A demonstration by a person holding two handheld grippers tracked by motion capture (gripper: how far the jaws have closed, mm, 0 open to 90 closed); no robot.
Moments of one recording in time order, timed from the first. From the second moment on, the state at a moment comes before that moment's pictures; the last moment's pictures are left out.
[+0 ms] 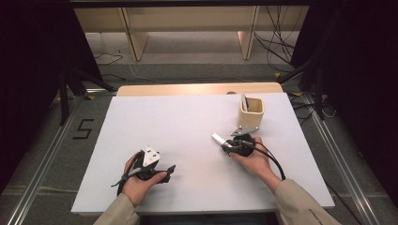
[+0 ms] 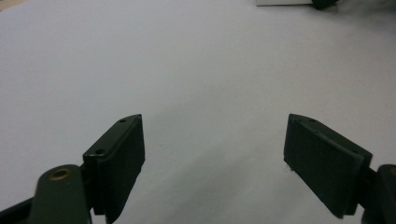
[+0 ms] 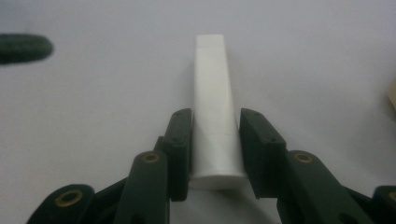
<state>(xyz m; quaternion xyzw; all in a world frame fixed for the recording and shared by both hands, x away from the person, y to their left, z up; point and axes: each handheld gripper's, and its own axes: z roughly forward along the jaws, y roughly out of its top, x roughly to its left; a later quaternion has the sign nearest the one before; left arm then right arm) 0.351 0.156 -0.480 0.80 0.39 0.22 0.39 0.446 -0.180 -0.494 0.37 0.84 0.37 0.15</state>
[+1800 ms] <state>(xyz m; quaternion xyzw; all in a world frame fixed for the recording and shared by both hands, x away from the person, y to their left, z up) 0.351 0.157 -0.479 0.80 0.39 0.23 0.39 0.445 -0.181 -0.489 0.37 0.84 0.38 0.14</state>
